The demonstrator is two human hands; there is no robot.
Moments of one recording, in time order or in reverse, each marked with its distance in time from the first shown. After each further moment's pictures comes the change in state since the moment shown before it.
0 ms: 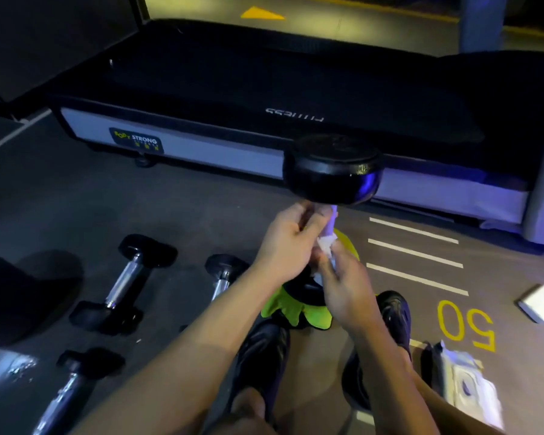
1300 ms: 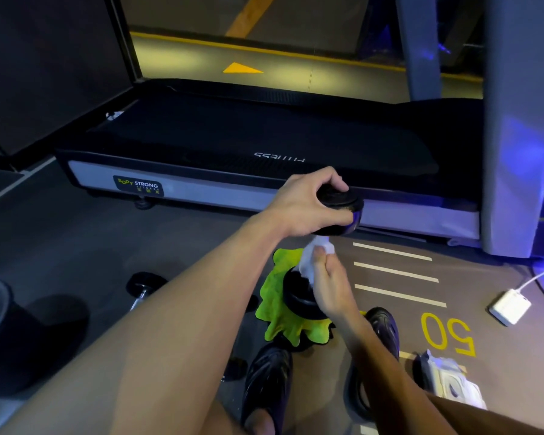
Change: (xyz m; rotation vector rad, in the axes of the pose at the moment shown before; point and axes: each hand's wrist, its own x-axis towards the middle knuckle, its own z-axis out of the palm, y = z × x) left_hand 0.033 0.121 -0.023 0.455 -0.258 0.255; right_hand 0.012 -0.051 0.000 0.136 0.062 0.210
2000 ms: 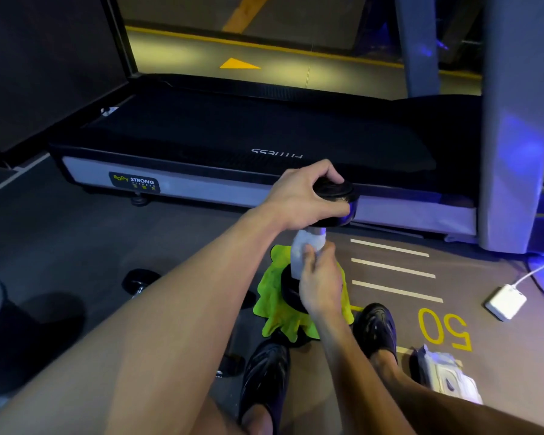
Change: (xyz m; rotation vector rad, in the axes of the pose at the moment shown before) left_hand 0.004 0.000 0.000 -0.002 0.046 -0.028; right_hand -0.008 -0.011 0.019 -0.049 0.194 0.139
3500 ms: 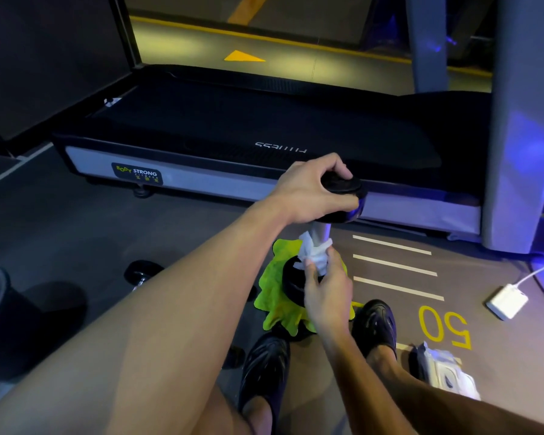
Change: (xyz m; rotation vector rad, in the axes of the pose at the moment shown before) left_hand -0.004 0.007 0.001 0.023 -0.008 -0.018; right_hand -0.022 0.021 -0.005 -0.030 0.098 -0.130
